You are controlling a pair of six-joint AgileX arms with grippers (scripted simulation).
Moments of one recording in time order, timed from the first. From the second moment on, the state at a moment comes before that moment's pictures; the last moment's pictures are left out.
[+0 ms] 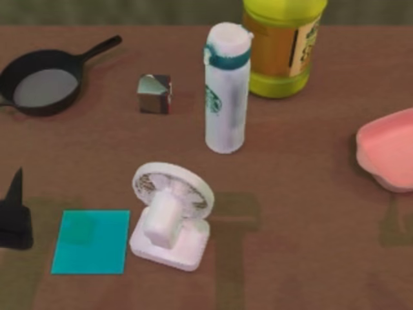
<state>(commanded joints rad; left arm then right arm) -0.10 0.22 0.22 -0.20 0.01 0.17 0.00 0.00 0.00 0.00 0.00 0.00</state>
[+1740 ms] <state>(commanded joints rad) -0.65 1.92 1.78 -1.43 0.00 1.23 0.00 0.00 0.00 0.00 0.00 0.00</state>
